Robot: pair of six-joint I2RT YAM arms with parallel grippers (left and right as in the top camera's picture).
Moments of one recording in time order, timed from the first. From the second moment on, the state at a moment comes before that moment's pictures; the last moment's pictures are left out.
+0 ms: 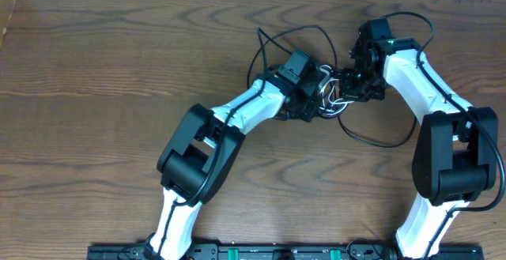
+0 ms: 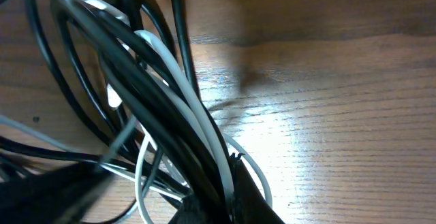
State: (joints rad) left arm -0.63 2.16 1.48 -0.45 0.36 -0.11; right arm 0.14 1.99 1.46 -0.91 -0.17 0.27
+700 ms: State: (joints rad) left arm -0.38 1.43 1.48 -0.49 0.36 -0.20; right arm 0.14 1.99 1.46 -0.90 -0.16 0.26
